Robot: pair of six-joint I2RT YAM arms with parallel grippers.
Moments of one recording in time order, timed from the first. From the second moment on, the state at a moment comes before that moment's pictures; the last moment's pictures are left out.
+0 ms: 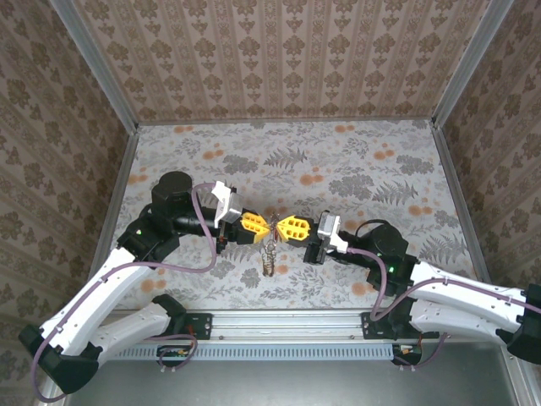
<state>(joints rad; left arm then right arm) -0.70 0.89 0.98 -0.34 1.03 0.15 1.03 0.87 0.60 0.61 -0.22 -0.18</state>
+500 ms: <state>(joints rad) -0.70 0.89 0.98 -0.34 1.02 0.15 1.03 0.89 0.60 0.62 -0.22 -0.16</state>
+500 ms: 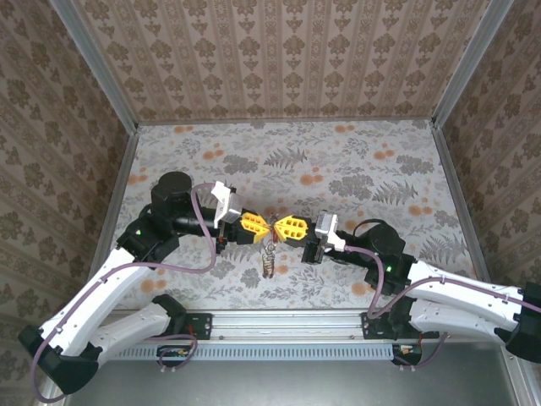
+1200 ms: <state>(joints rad) -0.70 0.89 0.98 -0.34 1.02 0.15 1.03 0.88 0.59 0.62 -0.22 -0.15</state>
